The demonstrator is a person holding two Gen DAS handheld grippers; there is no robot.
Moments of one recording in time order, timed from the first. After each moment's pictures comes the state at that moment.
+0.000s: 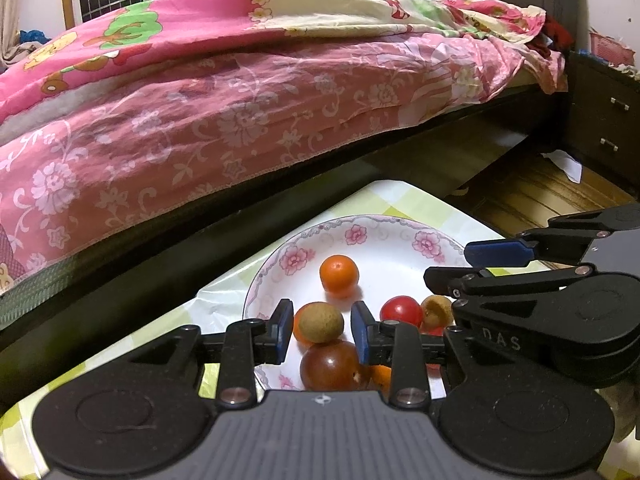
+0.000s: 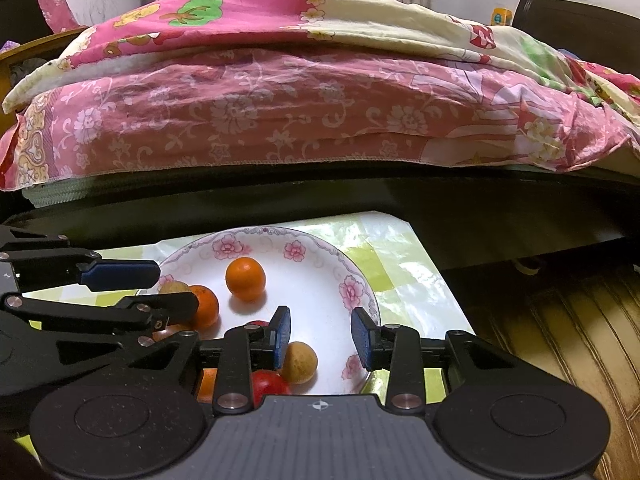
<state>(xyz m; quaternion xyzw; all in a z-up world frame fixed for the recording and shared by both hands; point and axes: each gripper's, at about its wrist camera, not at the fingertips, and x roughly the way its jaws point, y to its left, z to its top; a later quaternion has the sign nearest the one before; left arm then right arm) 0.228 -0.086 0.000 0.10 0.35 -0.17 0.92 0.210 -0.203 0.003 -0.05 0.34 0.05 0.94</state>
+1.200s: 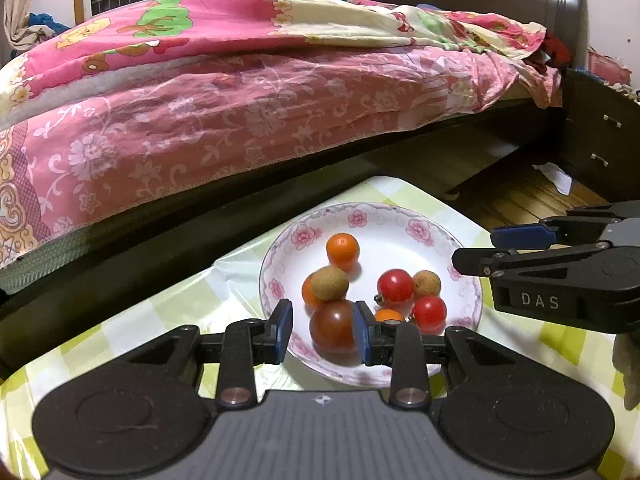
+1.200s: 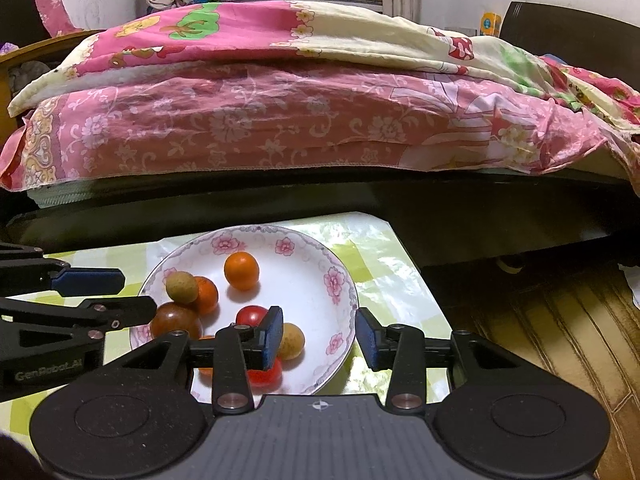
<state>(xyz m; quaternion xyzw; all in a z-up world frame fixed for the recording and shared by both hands) 0.197 -0.058 0.010 0.07 0.35 -0.18 0.92 0.183 -0.210 0.018 -0.05 0.33 0.04 0.94</state>
